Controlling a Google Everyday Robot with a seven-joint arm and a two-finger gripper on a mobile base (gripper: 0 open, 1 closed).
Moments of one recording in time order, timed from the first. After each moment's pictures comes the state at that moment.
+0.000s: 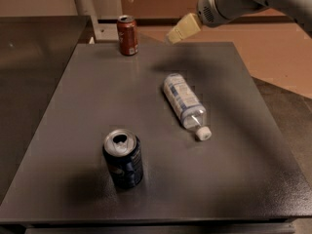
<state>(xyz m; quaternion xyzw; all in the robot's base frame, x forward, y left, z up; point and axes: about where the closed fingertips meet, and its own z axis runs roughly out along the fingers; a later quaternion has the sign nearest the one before) 0.705 -0.107 0.980 -0.38 0.80 0.03 0.46</state>
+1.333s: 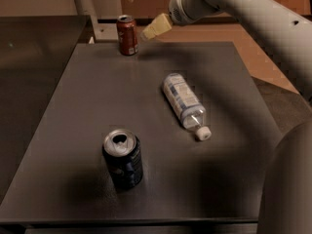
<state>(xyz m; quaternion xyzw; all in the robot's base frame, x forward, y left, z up) 0.791 -0.037 0.945 -0.39 0.79 0.08 0.47</state>
